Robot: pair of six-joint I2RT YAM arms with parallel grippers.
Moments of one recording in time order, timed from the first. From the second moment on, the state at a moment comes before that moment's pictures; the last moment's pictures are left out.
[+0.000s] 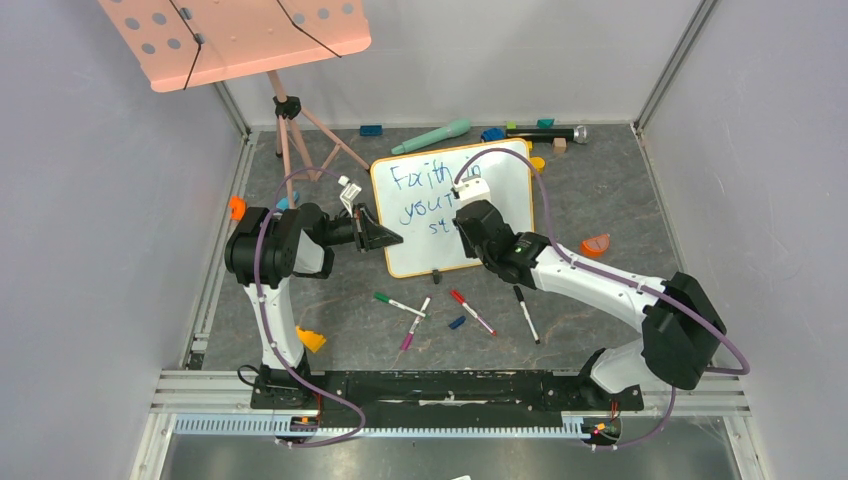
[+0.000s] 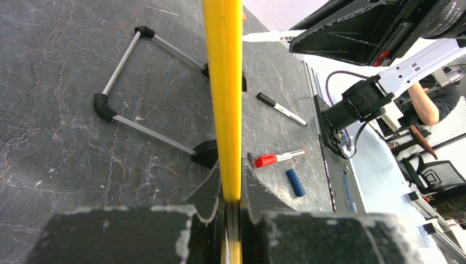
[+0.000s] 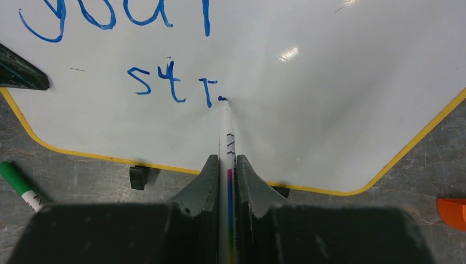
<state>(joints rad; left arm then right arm) -0.10 2.07 0.68 1.47 1.31 -0.74 0.82 1.44 0.99 -0.23 0.46 0.23</state>
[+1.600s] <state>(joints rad) -0.10 2.07 0.68 1.47 1.31 -0.74 0.81 1.42 0.95 -0.23 0.45 0.22</state>
